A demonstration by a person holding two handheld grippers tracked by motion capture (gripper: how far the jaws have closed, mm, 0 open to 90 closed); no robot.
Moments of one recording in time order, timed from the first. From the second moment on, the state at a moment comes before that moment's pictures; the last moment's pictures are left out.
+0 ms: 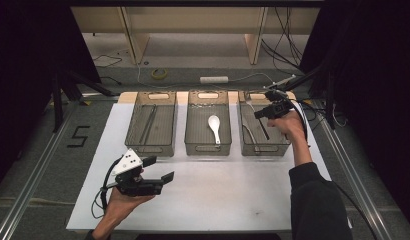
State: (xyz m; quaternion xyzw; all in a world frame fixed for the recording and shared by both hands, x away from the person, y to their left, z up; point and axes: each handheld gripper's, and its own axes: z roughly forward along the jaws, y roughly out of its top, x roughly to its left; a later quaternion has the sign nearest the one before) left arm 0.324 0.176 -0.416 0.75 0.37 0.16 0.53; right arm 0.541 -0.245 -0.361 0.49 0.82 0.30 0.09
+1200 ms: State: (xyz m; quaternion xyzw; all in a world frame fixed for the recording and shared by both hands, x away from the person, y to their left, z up) left arm 0.322 0.176 -0.416 0.74 0.37 0.16 0.53; right arm 0.540 -0.248 -0.405 0.52 0.81 0.27 0.10
